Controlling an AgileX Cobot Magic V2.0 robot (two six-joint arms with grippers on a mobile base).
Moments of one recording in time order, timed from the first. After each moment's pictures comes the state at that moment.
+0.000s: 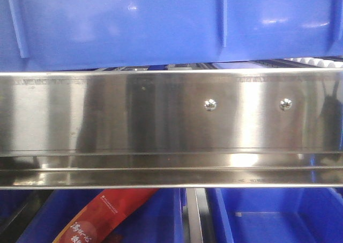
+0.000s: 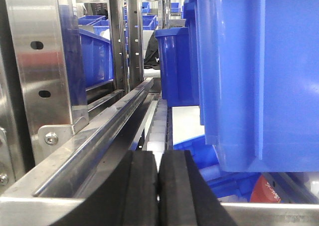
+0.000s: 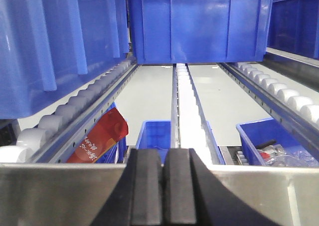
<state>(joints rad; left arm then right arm) 0.09 0.00 0.00 0.11 0.02 -0.06 0.07 0.01 0.00 0.21 0.15 -0.14</state>
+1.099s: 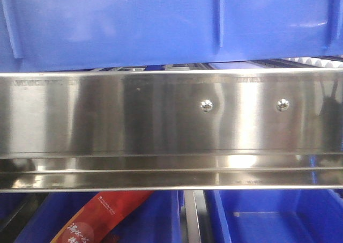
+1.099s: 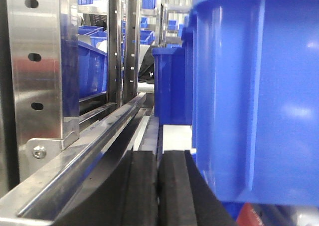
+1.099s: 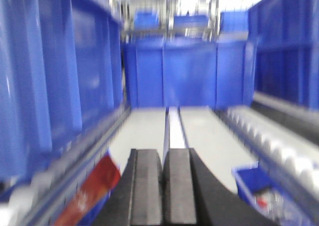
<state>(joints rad) 0.09 0.00 -0.01 0.02 -0.03 -0.06 0.07 0.01 0.00 0.21 -0.03 -0.14</state>
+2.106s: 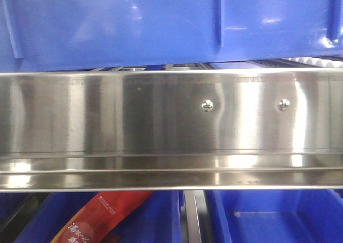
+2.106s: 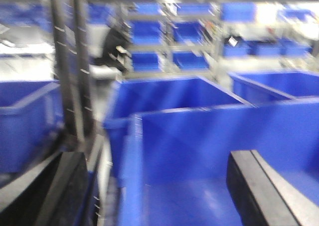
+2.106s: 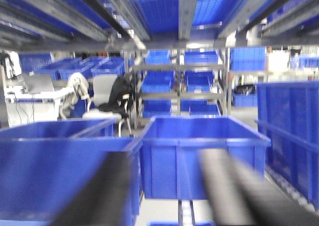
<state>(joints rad) -0.07 0.69 -1.04 0.03 0.49 0.00 0.07 0.46 -0.79 0.21 0.27 -0.14</state>
